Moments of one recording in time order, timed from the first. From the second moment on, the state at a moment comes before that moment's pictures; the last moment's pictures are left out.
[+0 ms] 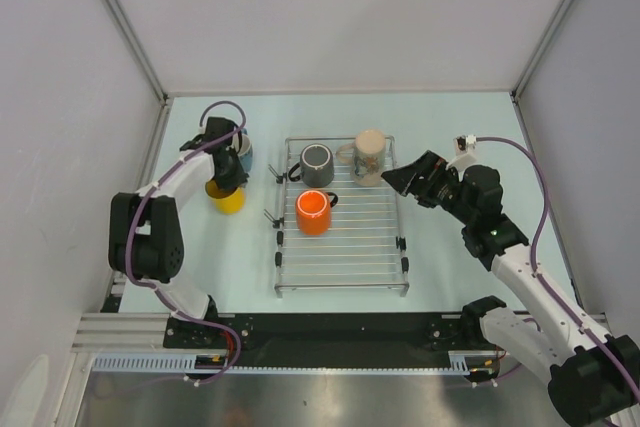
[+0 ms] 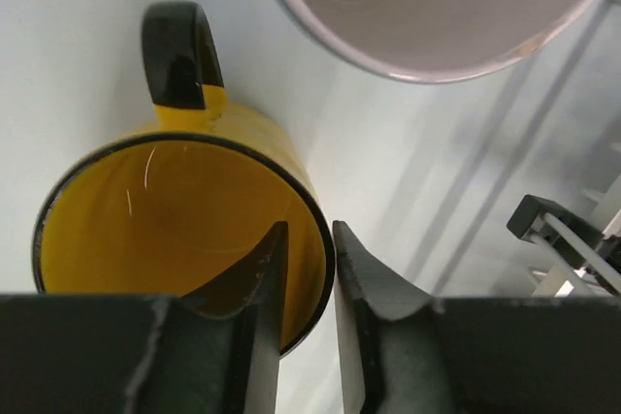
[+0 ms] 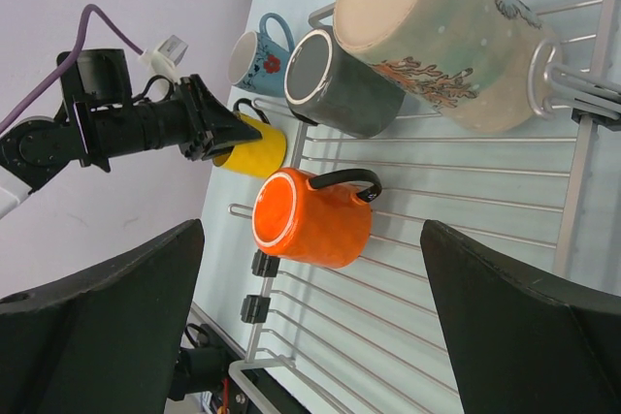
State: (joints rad) left arm -0.12 1.66 1.16 -0.60 -0.10 -0.50; right arm 0.34 0.88 0.64 0.04 -0.30 0.83
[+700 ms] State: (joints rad) left arm -0.13 1.37 1.25 -0.69 -0.18 -0.50; right arm 0.37 0.92 0.65 0.00 -0.27 0.79
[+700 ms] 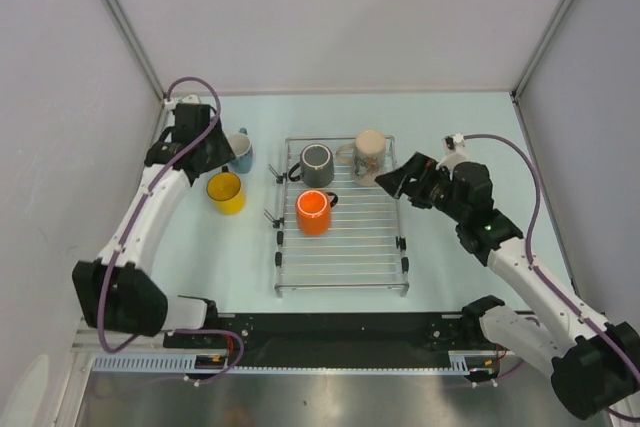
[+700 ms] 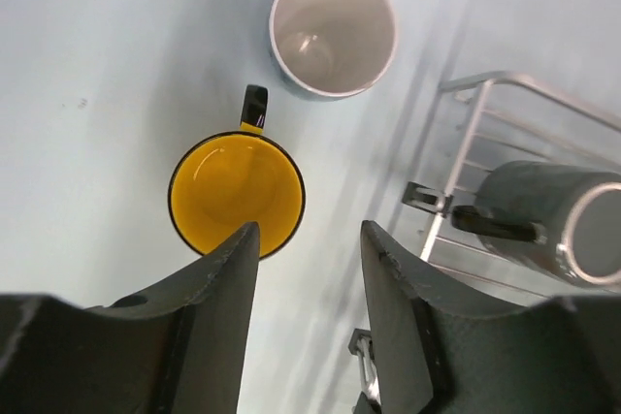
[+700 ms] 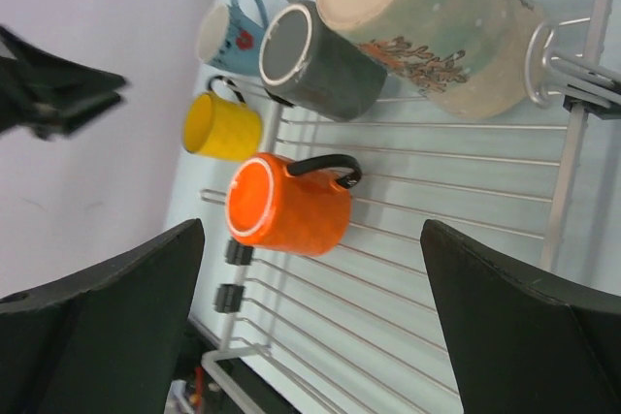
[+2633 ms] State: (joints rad) left arm -0.85 1.05 1.07 -0.64 -0.66 -0.62; right arm 0.98 1.37 1.05 -0.36 0.39 0.51
